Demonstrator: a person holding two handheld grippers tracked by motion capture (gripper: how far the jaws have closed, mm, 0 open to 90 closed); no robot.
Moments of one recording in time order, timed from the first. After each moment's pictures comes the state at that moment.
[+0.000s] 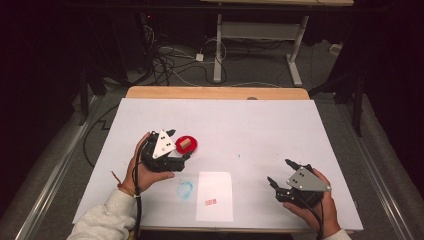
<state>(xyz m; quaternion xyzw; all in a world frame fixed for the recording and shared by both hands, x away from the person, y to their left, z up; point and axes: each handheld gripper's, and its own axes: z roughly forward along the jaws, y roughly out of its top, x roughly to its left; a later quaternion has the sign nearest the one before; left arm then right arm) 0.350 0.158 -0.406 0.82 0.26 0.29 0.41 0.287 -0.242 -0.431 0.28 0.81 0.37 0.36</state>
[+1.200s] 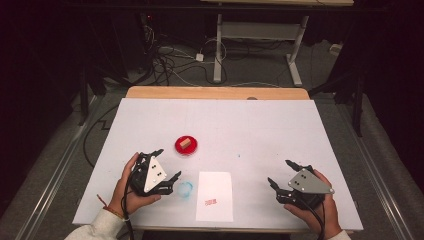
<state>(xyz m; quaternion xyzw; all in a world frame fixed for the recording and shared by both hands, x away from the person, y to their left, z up) 0.302 0.183 -0.445 0.83 0.24 0.34 0.37 0.282 -0.243 -0.429 0.28 0.80 0.39 0.36</state>
